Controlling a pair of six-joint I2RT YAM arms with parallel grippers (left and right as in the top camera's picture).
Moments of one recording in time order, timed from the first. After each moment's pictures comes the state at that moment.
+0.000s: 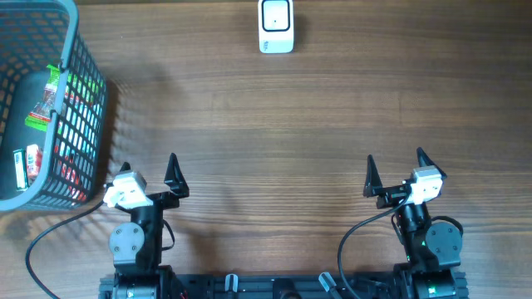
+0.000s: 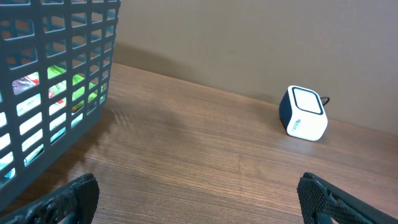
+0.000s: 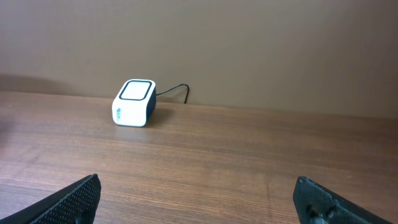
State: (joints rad) left arm 0.04 0.04 0.01 -0.07 -0.05 -0.25; right arm 0.11 0.02 0.01 0.00 -0.03 -0.02
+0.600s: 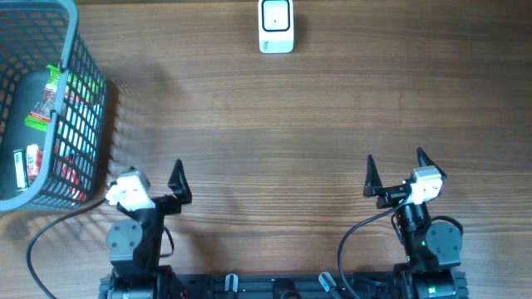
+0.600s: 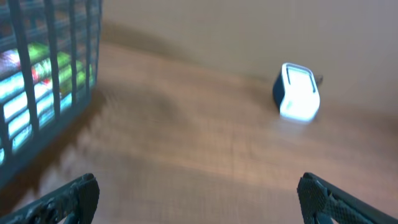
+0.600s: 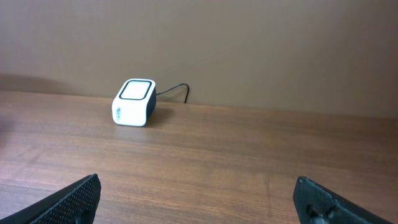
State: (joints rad) left arm 0.04 0.04 0.10 -0.30 0.02 -0.25; right arm 0.11 0.02 0.01 0.00 -0.03 -0.02
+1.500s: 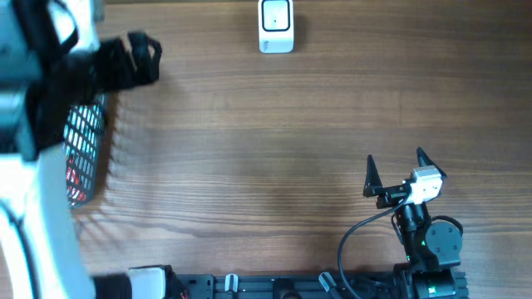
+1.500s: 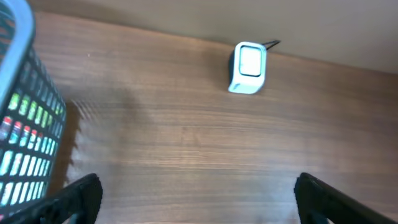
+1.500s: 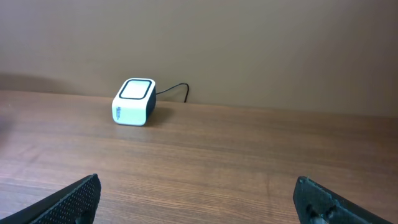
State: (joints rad) left arm 0.04 1.51 2.08 -1.35 0.20 -0.15; right arm 0.11 0.02 0.01 0.00 -0.03 -0.02
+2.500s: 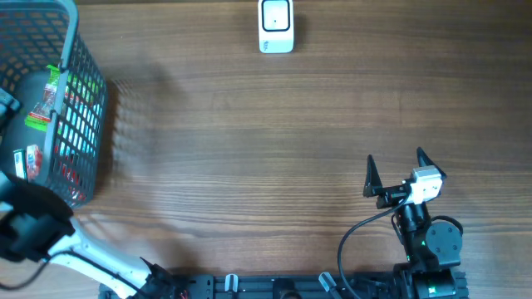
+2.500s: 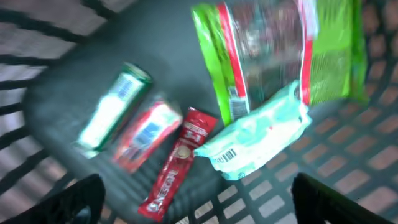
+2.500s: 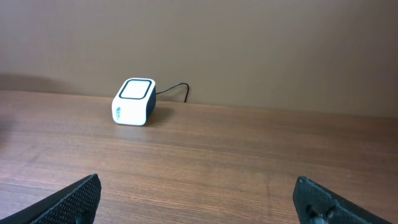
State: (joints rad) left arm 0.78 2.09 2.10 -1.41 0.13 -0.15; right arm 0.11 0.02 0.01 0.00 -0.03 -0.02
